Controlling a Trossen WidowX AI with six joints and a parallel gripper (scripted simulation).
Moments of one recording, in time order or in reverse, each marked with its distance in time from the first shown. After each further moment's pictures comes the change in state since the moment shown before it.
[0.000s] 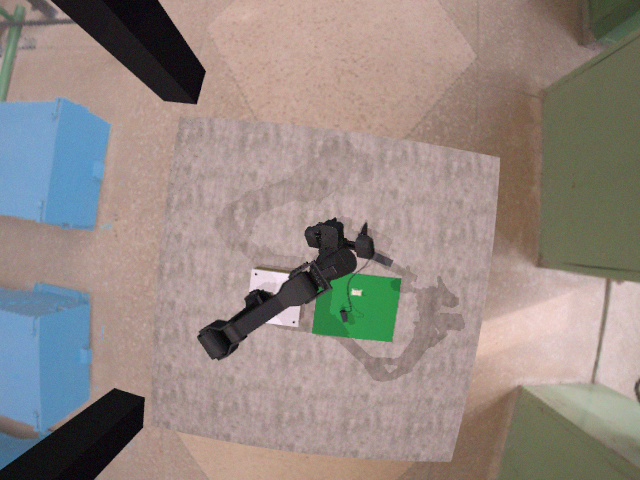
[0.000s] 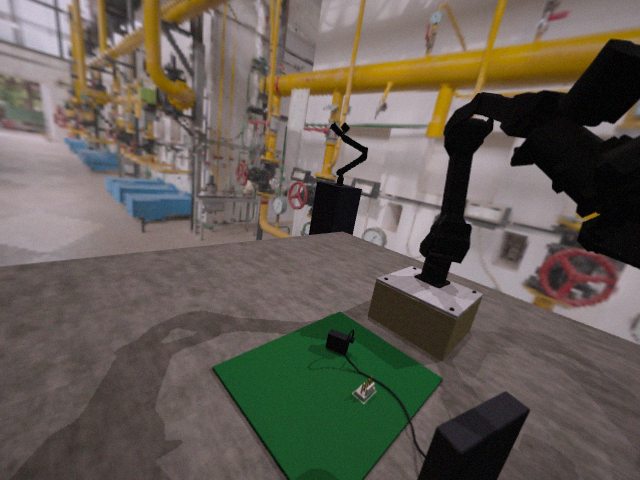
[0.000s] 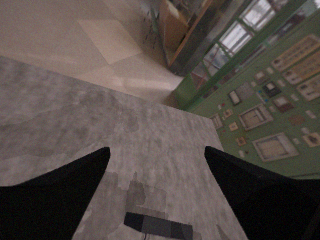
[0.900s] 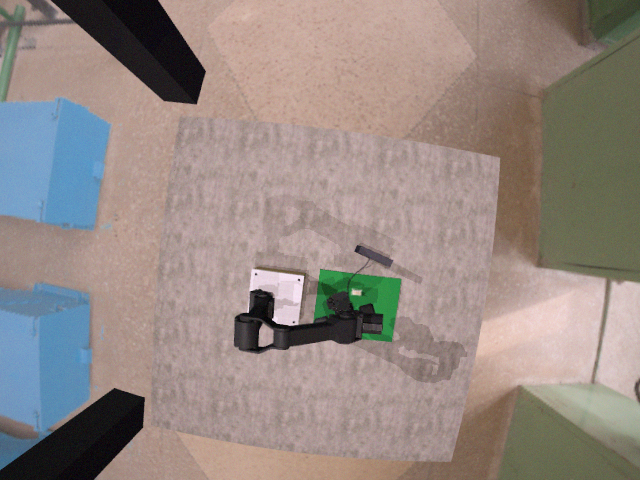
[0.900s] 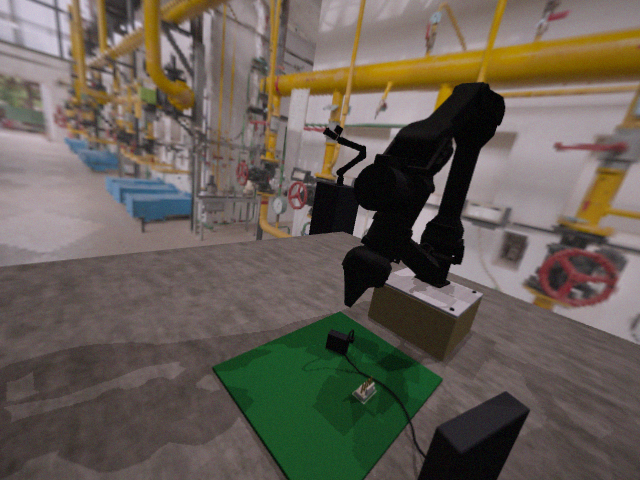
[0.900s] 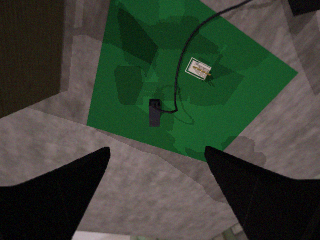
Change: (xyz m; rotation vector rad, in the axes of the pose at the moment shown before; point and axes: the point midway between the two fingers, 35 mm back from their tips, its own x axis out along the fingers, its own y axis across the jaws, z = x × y) arm -0.111 0.007 -0.309 -0.320 0.988 0.590
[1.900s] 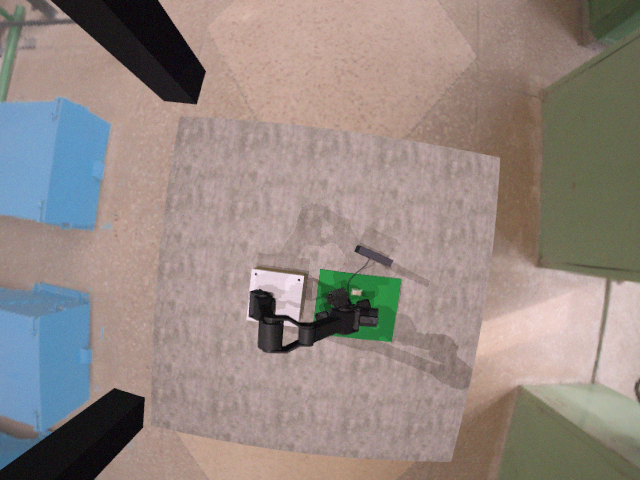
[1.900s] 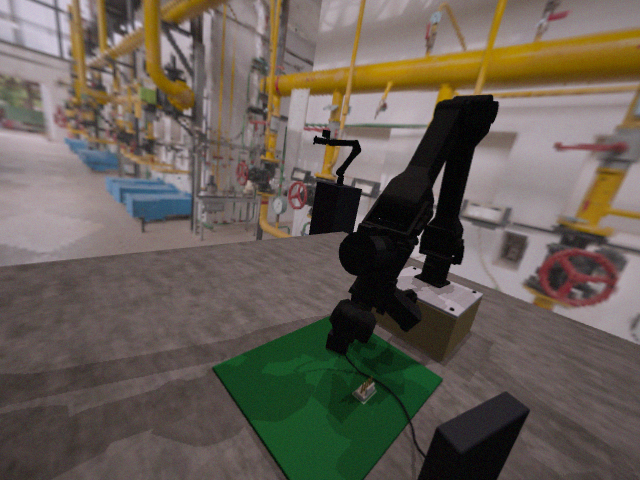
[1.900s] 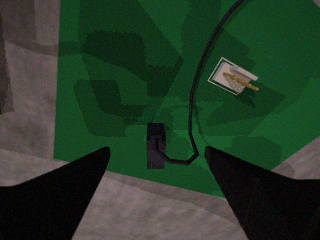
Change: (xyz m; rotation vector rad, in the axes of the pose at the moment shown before) arm 0.085 0.001 0.018 -0.004 0.004 0.007
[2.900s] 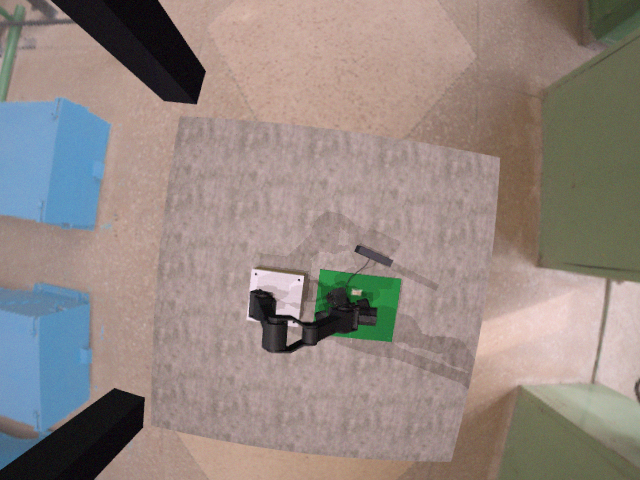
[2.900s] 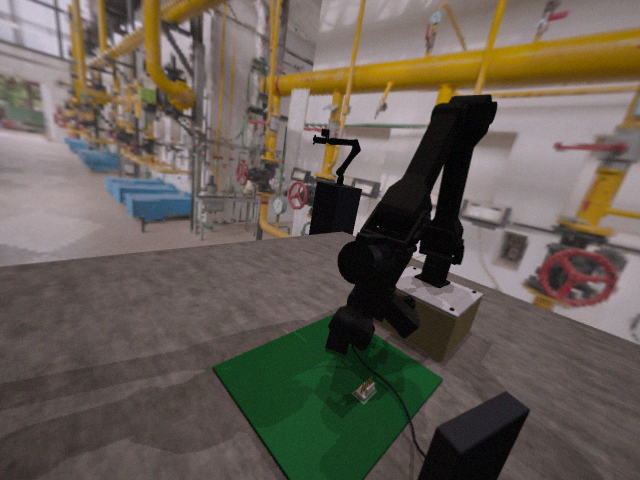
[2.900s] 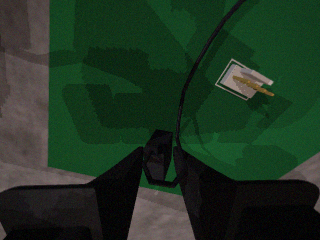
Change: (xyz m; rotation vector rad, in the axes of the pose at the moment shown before) arm 0.012 0.002 0.004 -0.001 -0.001 0.003
